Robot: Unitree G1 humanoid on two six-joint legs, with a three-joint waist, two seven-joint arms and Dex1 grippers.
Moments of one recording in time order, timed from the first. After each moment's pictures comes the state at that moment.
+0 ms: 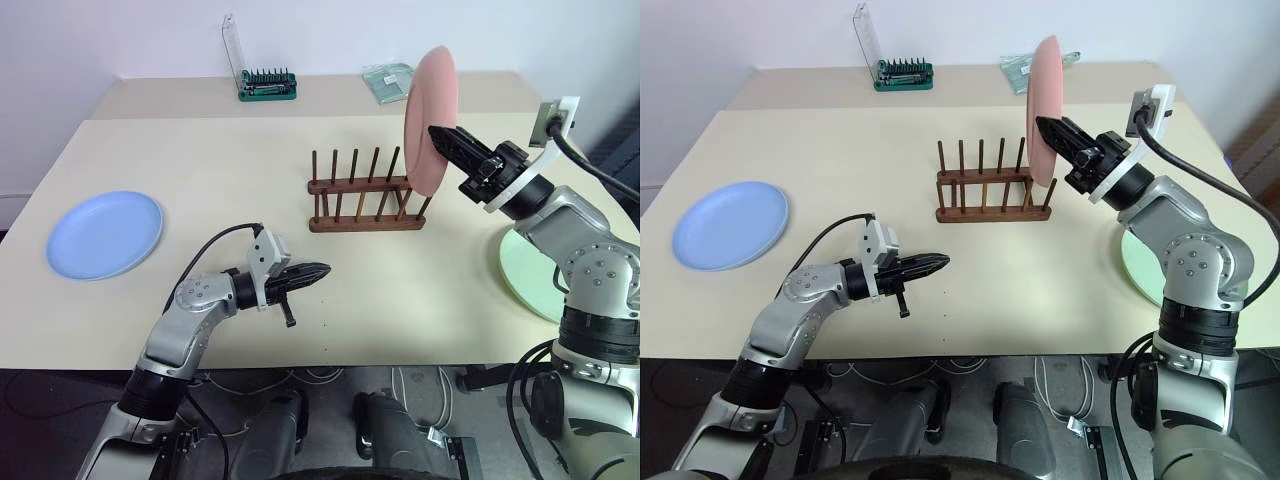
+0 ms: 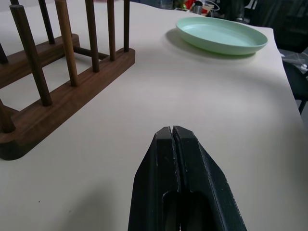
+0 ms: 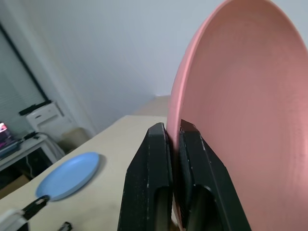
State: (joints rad) left arm -0.28 0.40 -0.16 -0.14 -0.34 0.32 -0.91; right arm -0.59 -0.53 -0.32 -0.11 0.99 0.76 0.48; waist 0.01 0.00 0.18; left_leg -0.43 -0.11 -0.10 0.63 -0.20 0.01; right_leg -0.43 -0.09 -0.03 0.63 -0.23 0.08
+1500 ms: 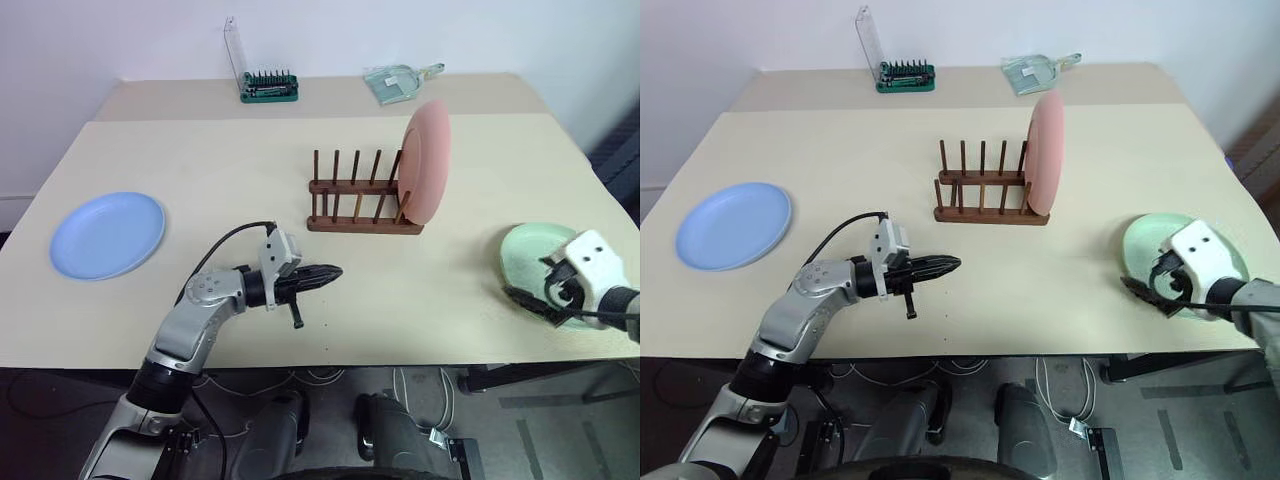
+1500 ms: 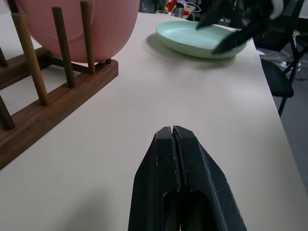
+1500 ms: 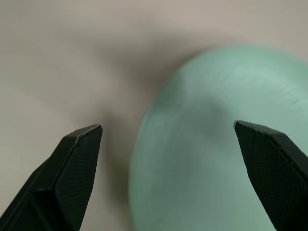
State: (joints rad) left arm -0.32 0.39 -0.20 -0.12 -0.34 0.32 -0.95; right arm 0.12 -0.98 -0.31 -0.21 0.34 0.63 0.67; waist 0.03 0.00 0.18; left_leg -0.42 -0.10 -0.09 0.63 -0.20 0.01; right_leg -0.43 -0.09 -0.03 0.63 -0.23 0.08
